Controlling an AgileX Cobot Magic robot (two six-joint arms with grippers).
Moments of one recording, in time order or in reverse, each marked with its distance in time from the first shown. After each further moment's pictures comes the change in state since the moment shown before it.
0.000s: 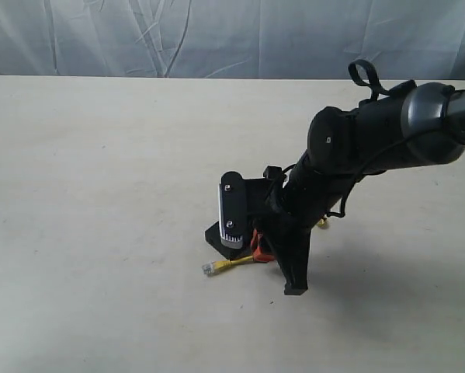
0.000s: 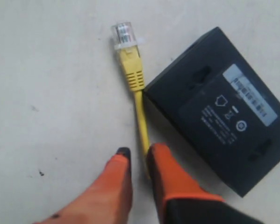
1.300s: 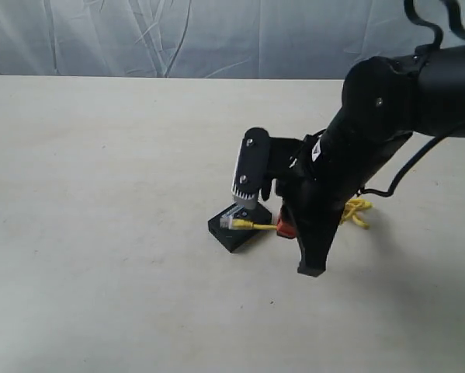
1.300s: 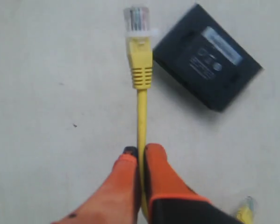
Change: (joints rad) left arm 0.000 0.000 0.000 0.000 0.000 0.000; right arm 0.002 -0.232 -0.007 -0.252 0.183 0.483
